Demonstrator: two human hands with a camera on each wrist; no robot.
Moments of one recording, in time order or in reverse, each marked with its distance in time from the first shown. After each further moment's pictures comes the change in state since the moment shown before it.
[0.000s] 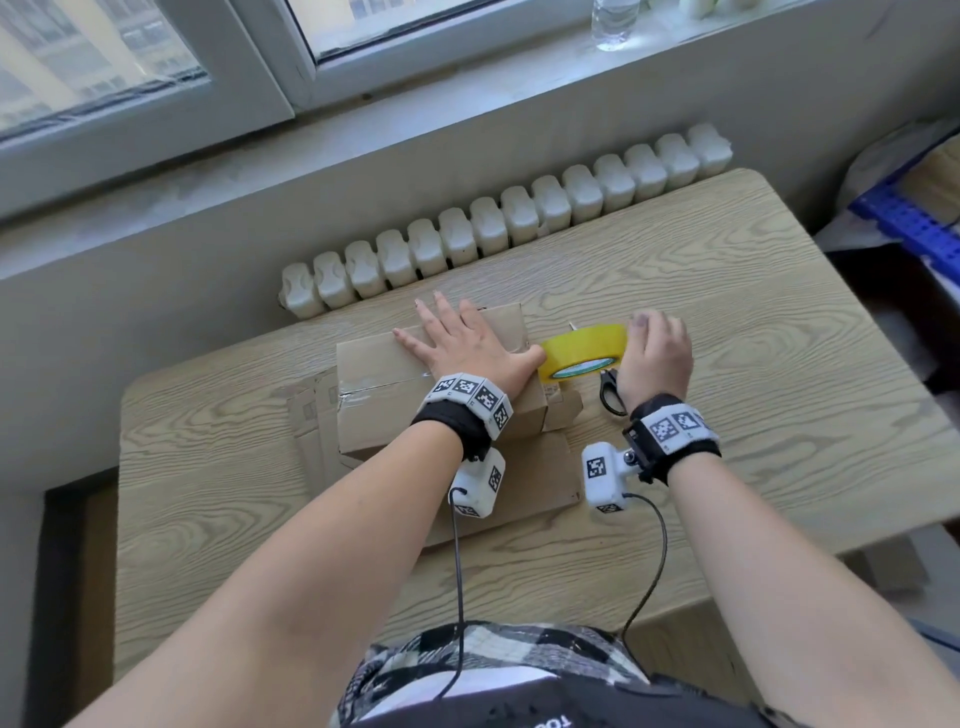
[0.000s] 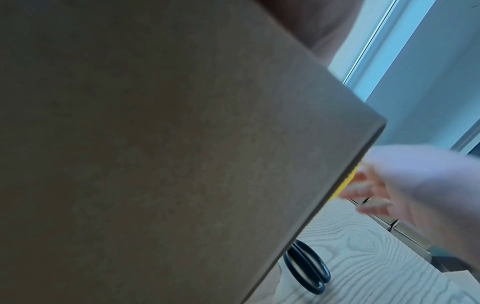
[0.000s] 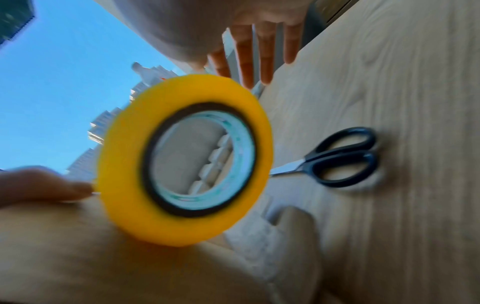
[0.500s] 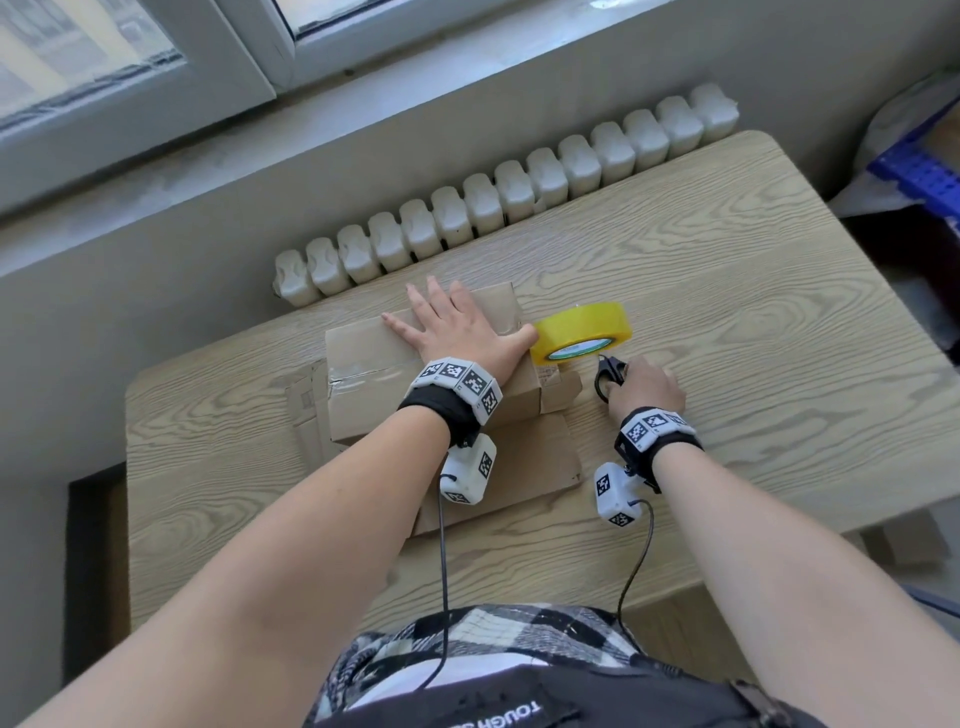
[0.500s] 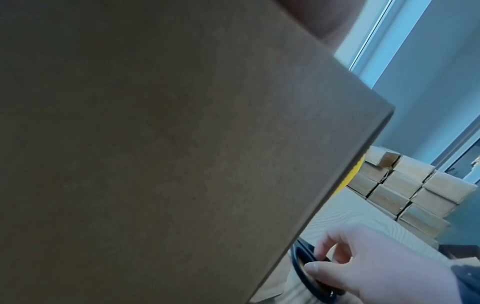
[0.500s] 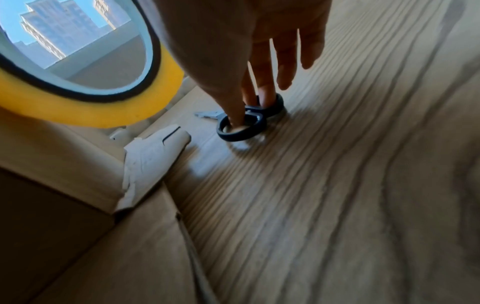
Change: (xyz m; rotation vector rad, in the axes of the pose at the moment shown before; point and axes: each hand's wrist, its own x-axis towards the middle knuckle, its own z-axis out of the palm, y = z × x) left_hand -0.001 -0.001 0.004 0.040 0.014 0.022; right_hand -0.027 0.052 0.023 -0.576 -0.493 0.236
